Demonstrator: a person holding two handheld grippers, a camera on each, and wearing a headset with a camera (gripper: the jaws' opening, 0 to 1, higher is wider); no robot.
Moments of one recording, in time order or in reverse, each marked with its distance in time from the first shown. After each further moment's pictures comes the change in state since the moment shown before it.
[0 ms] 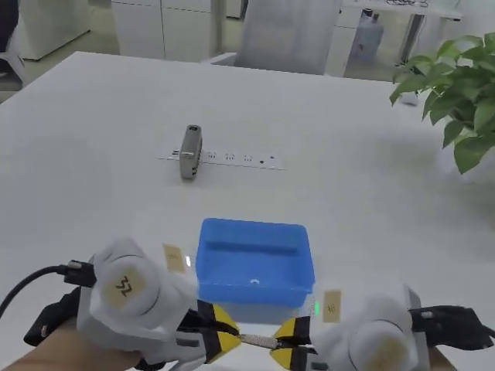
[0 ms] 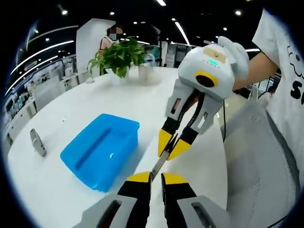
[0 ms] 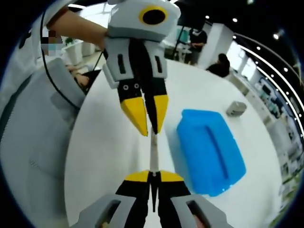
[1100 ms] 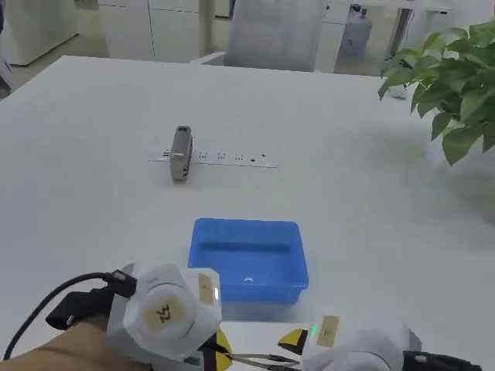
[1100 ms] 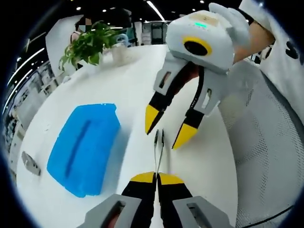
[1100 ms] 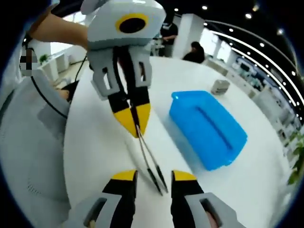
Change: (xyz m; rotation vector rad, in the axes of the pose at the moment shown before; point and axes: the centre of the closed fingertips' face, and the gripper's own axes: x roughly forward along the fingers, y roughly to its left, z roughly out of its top) left arm 0.023 -0.011 -0.043 0.258 0.245 -0.064; right arm -0.004 0.015 -0.019 0.318 -0.015 -0.148
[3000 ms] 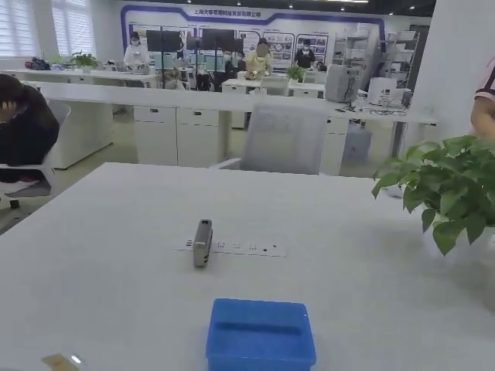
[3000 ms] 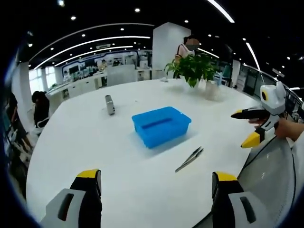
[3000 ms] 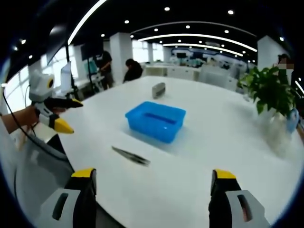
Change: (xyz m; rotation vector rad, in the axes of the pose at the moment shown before) left arm -0.134 -0.014 -0.037 -0.716 -0.276 0.603; right arm -0.108 -0.005 -0.016 0.451 -0.193 -0.282
